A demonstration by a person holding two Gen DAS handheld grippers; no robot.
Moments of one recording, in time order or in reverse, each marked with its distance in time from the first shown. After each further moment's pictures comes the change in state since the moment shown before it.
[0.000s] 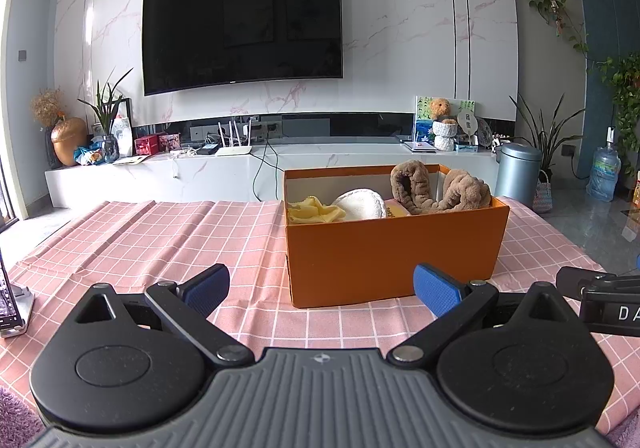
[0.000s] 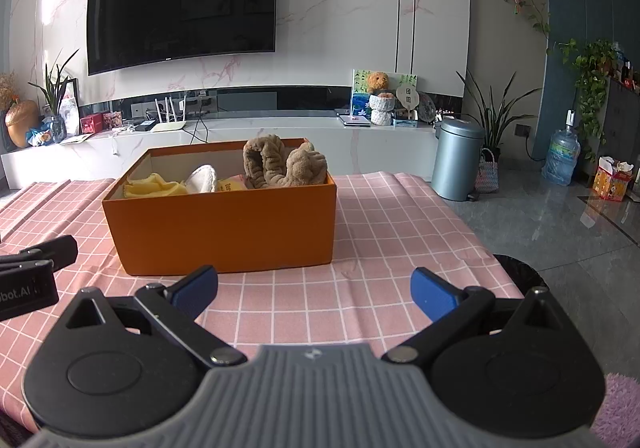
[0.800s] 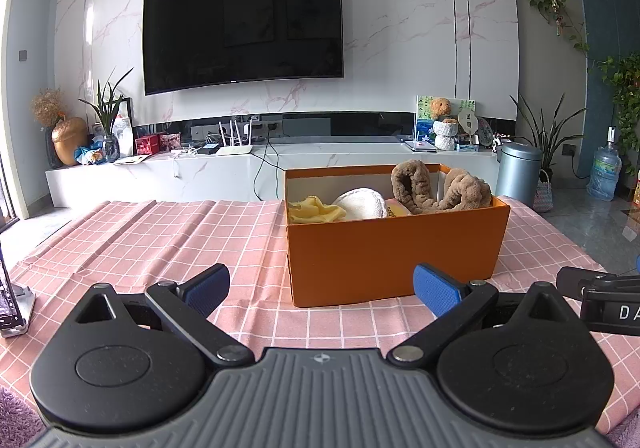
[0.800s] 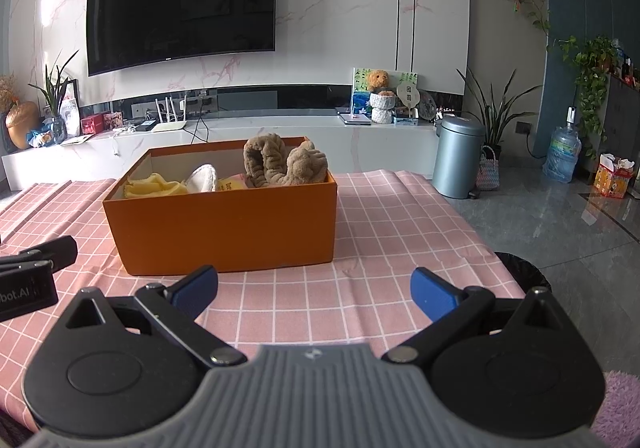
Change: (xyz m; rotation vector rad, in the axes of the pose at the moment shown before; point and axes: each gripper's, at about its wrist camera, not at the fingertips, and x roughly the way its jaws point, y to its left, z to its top) left arm -0.001 0.001 -0.001 -0.001 0.003 0.001; right arm 0.000 0.001 0.000 0.004 0.005 0.003
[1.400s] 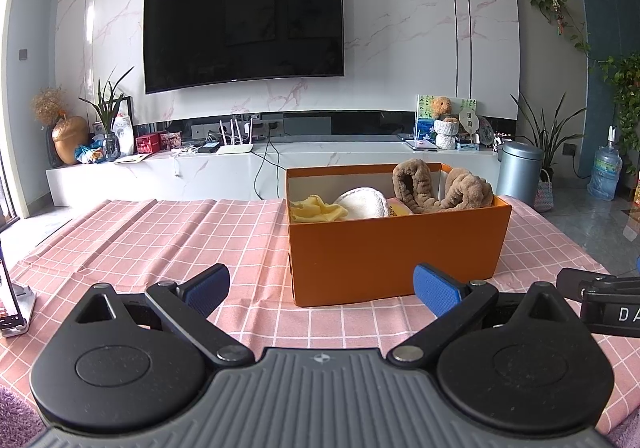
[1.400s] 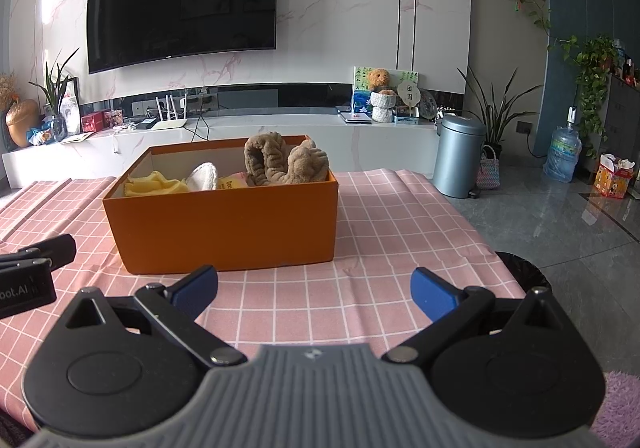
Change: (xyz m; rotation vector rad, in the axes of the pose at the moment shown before) left arm 0.000 0.001 0.000 0.001 0.002 0.000; right arm 0.001 0.003 0.000 0.000 0.004 0.000
